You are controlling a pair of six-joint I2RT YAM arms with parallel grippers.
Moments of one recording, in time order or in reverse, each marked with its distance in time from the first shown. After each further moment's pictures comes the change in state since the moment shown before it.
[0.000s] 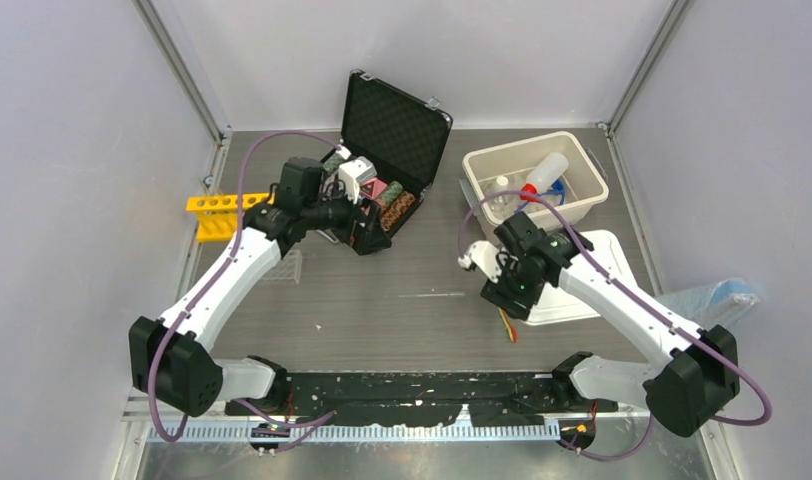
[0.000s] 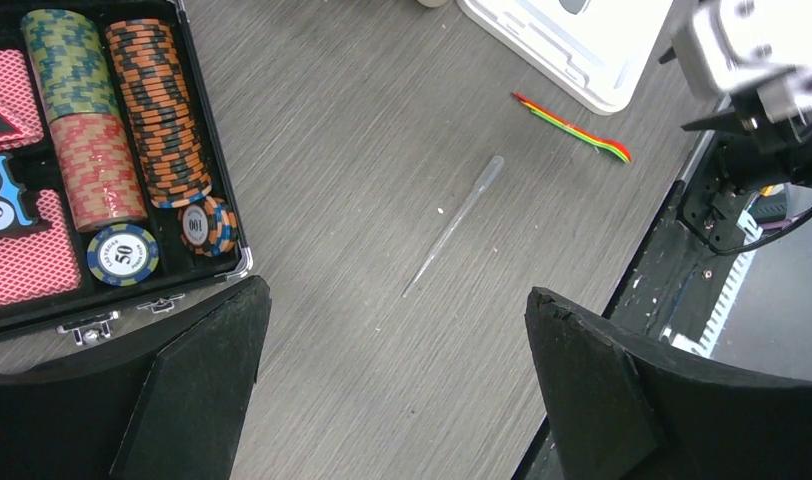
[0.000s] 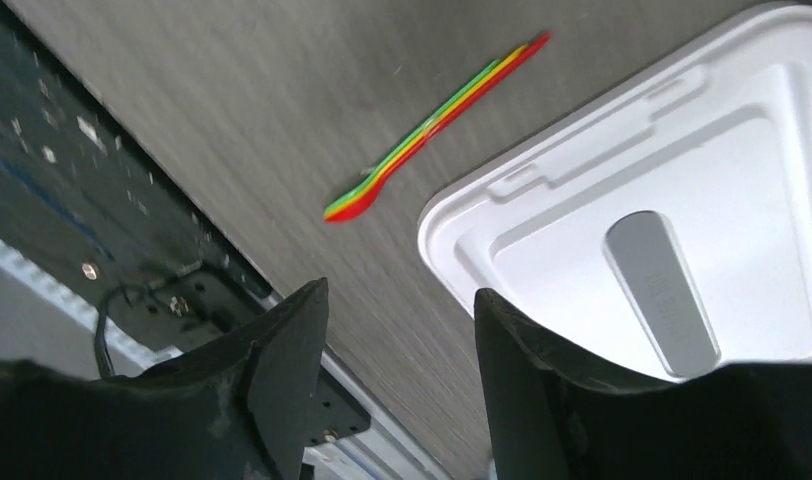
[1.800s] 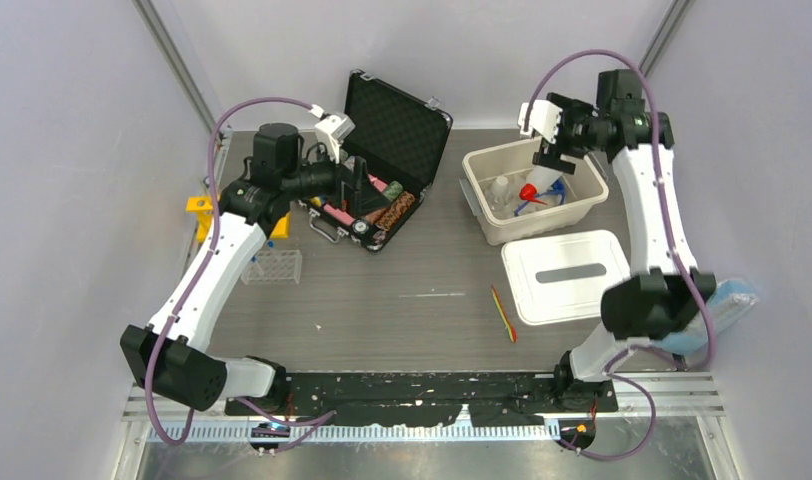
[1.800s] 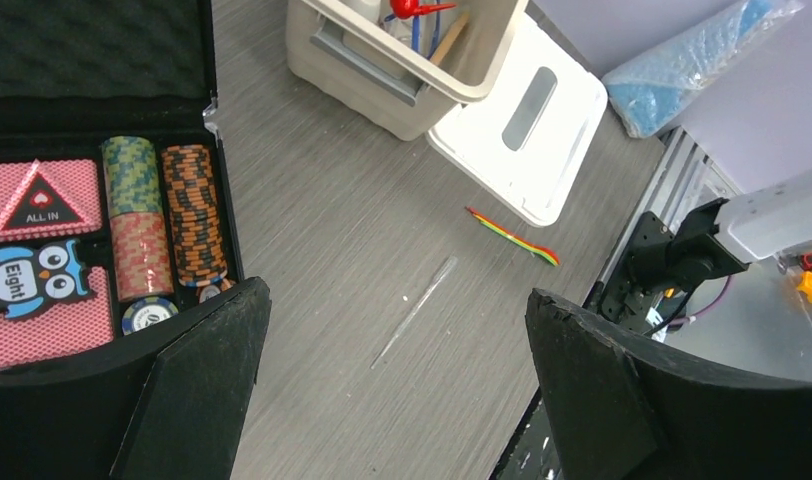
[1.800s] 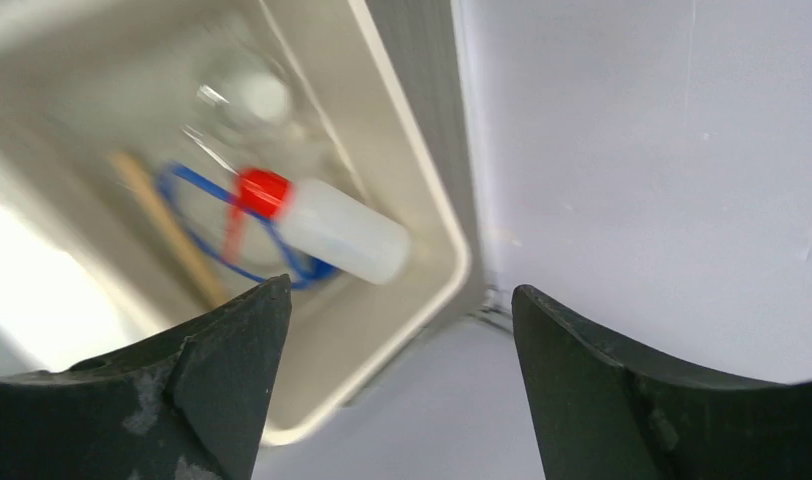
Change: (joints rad) left arm 0.072 0.024 0.234 -0.008 0.070 -0.176; right arm -0.597 0.523 0.900 0.105 -0.354 -0.992
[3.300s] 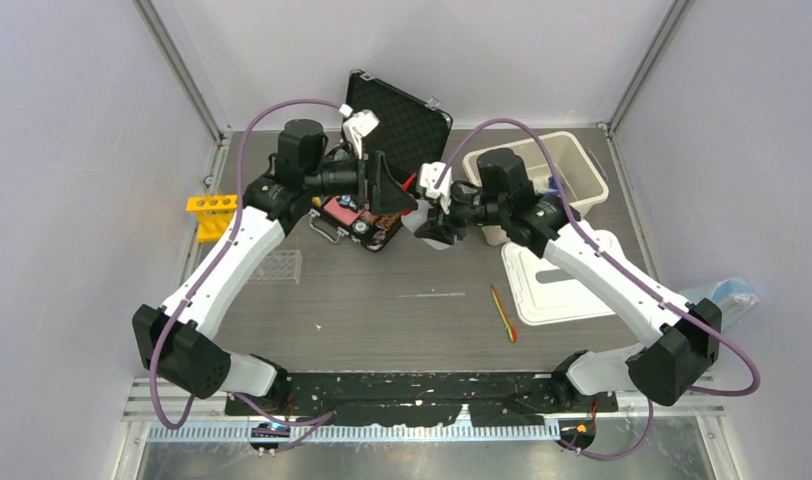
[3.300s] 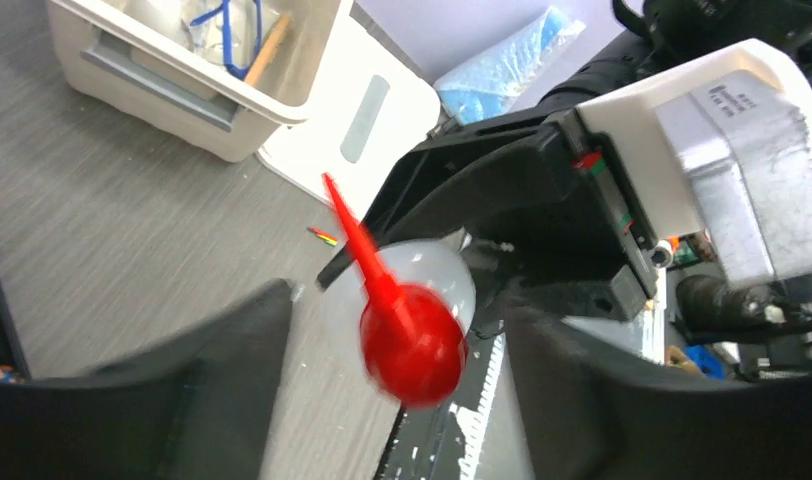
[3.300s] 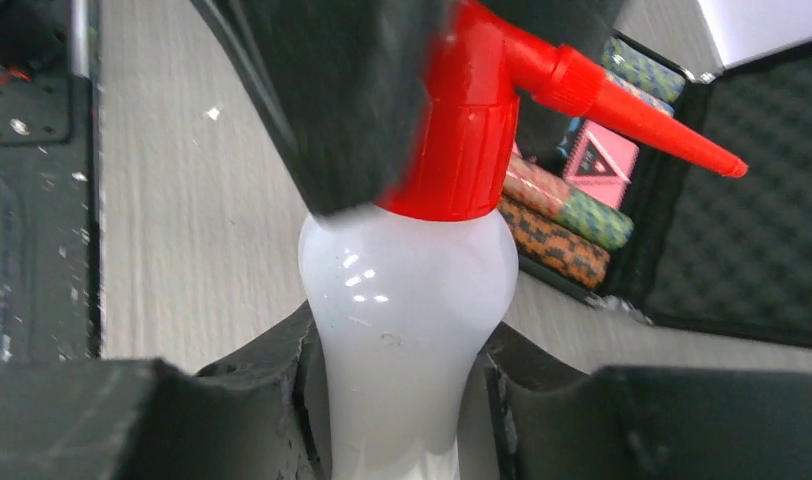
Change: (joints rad) left arm -0.112 0.069 0.010 0.159 0.174 -0.271; right arm 0.670 -0.389 -0.647 0.598 -0.171 1.014
